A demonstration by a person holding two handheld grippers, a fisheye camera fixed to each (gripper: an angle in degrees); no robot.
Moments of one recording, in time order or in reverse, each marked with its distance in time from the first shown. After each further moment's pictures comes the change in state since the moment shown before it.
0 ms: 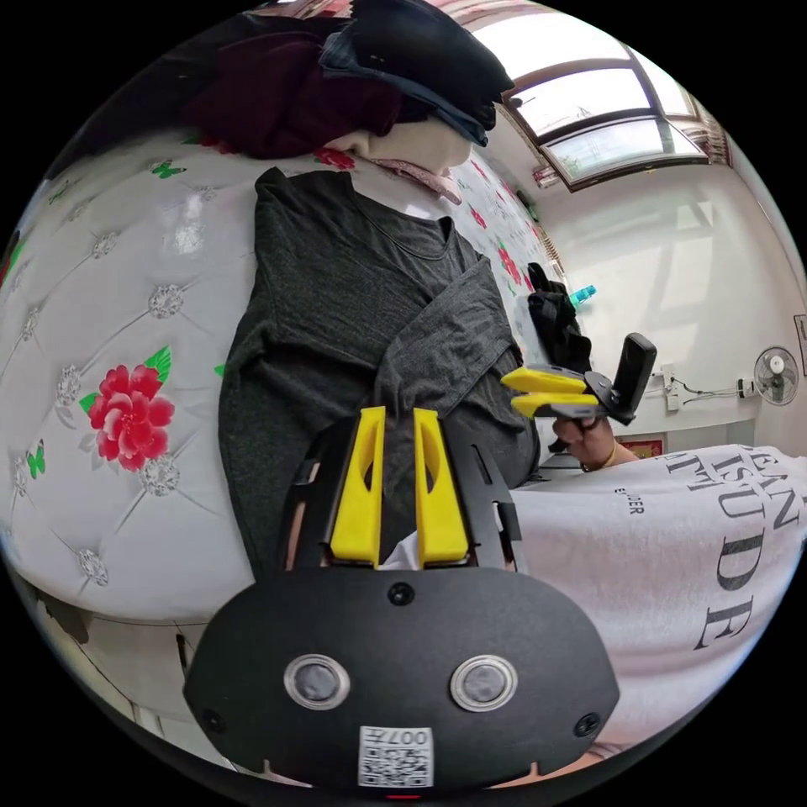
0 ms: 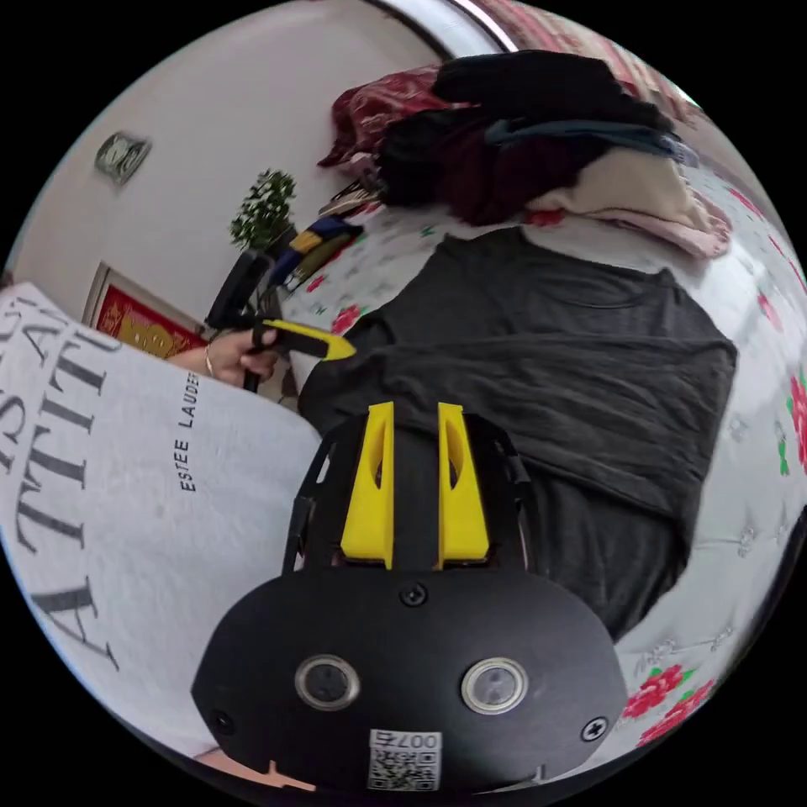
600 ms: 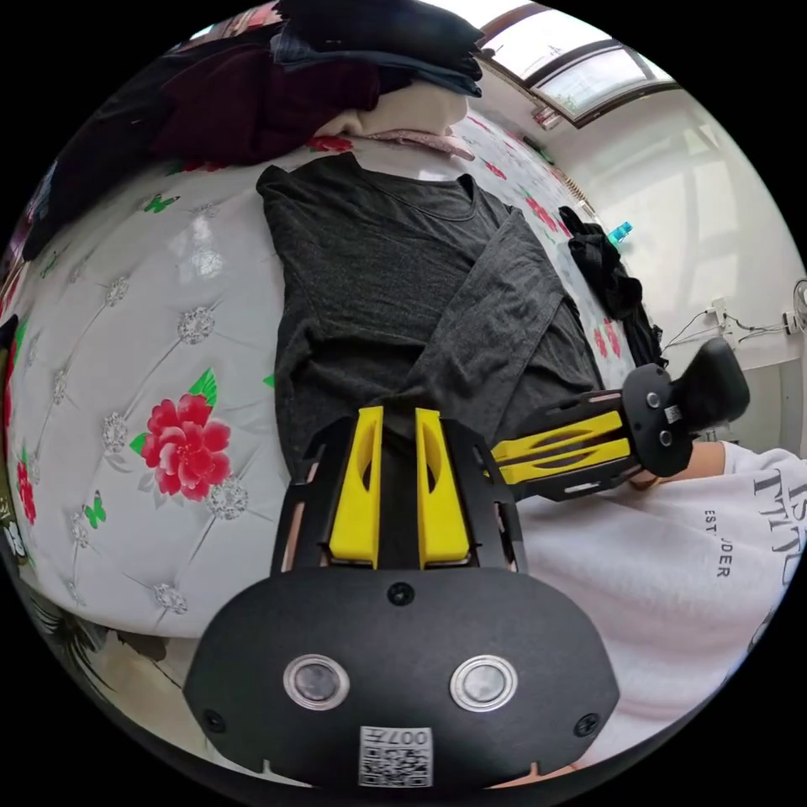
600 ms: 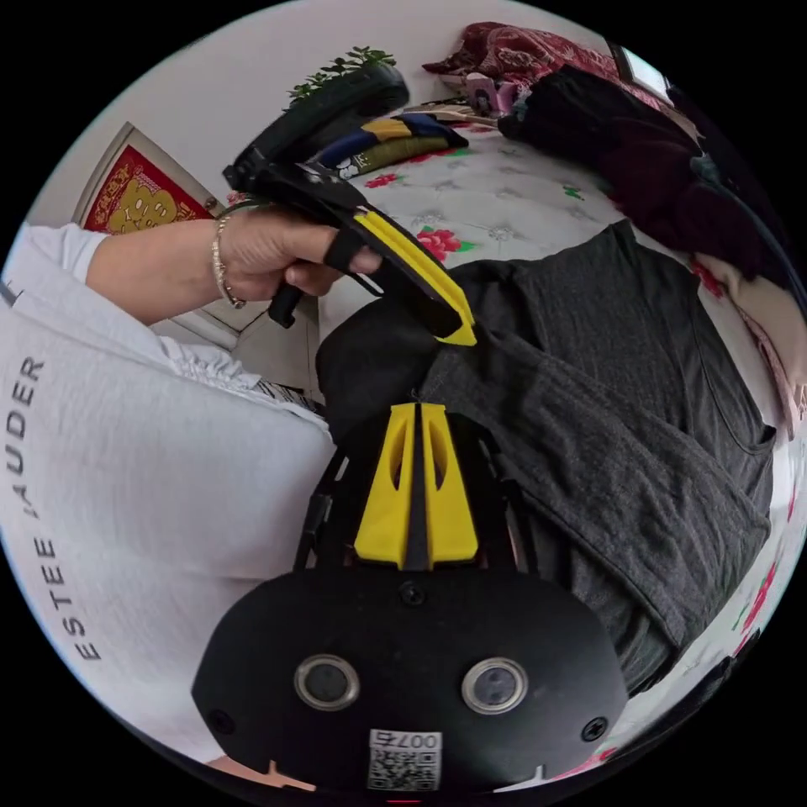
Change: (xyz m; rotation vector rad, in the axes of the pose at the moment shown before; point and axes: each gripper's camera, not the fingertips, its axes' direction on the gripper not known) left arm 0.025 0.018 0.035 -0.112 -0.228 0.142; right arm -0.134 -0.065 0.122 -0.226 0.101 -0.296
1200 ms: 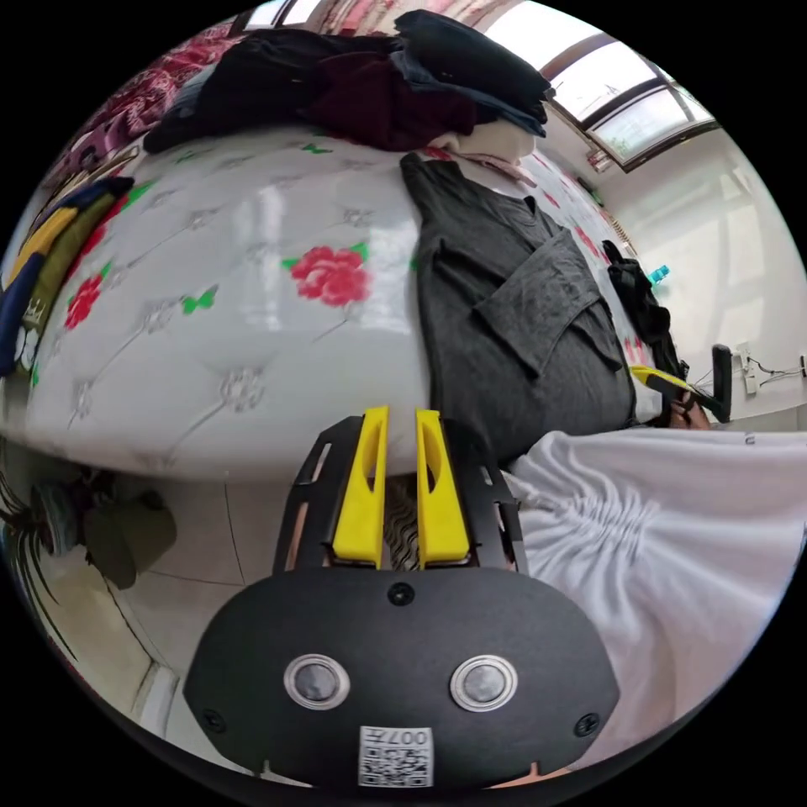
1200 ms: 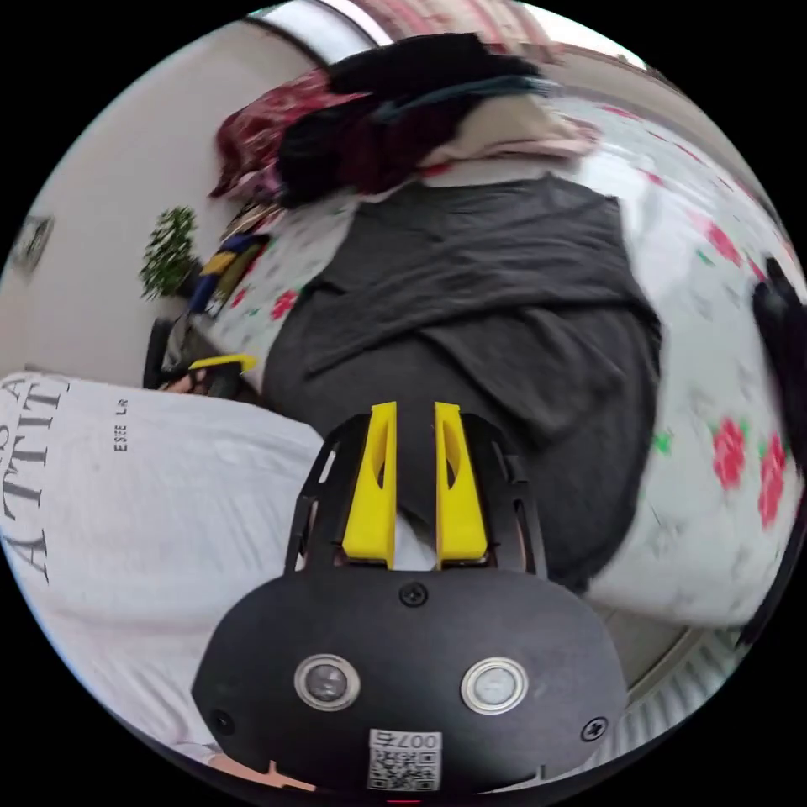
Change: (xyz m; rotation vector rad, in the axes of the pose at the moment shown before) left arm -0.022 0.161 -0.036 0.088 -0.090 -0.196; right arm 0.050 0.231 -0.133 0.224 0.105 0.801
